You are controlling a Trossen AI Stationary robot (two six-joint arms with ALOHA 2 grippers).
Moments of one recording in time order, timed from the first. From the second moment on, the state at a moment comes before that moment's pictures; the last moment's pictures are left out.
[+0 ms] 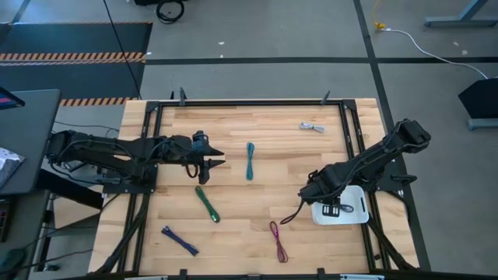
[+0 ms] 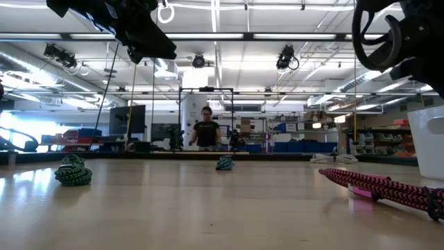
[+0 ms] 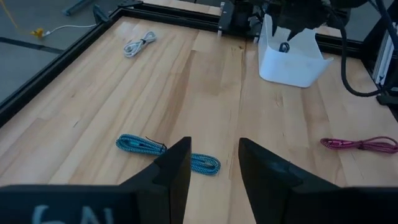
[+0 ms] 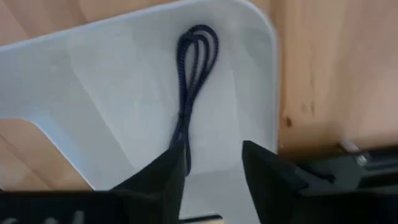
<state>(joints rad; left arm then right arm) -0.01 1.04 0.68 -0.09 -0.16 -0.17 0.42 1.49 1.00 -1.31 -0.13 0.63</state>
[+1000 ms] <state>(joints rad) -0.18 1.12 0.68 -0.39 -0.05 0.02 0.29 1.49 1.29 -0.85 0.20 0.29</state>
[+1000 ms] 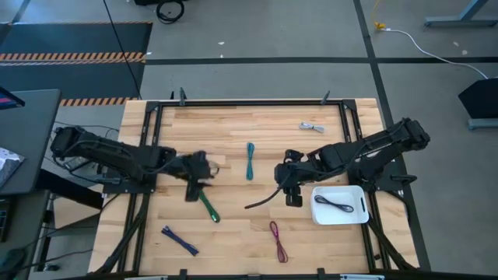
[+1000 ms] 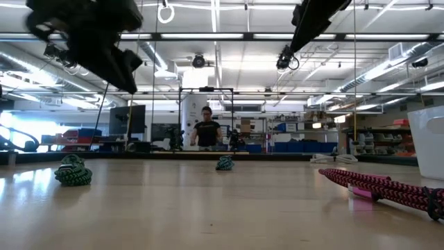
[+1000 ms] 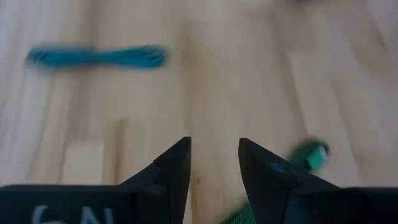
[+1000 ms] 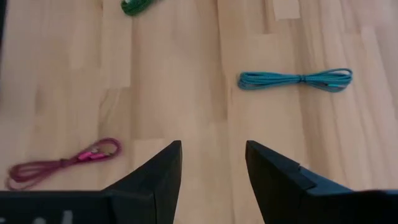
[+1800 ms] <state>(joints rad) -0.39 1.42 0.68 -0.50 -0.11 0.44 0.25 1.49 1.29 -0.85 0.20 0.12</state>
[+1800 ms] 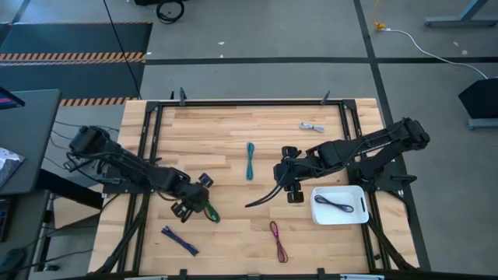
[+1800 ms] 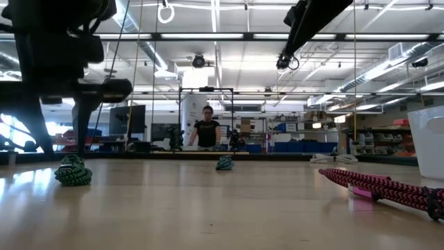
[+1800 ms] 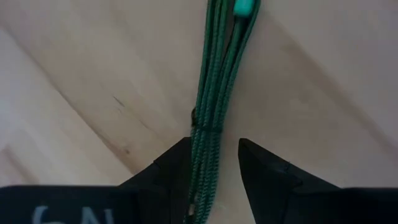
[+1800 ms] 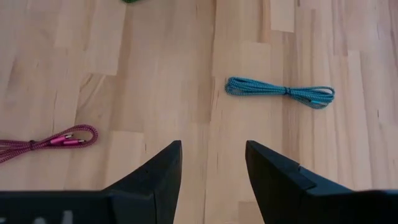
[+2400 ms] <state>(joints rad) -0.36 1.52 0.68 -0.44 -0.14 0.37 0.25 1.49 1.29 -0.84 0.20 0.13</state>
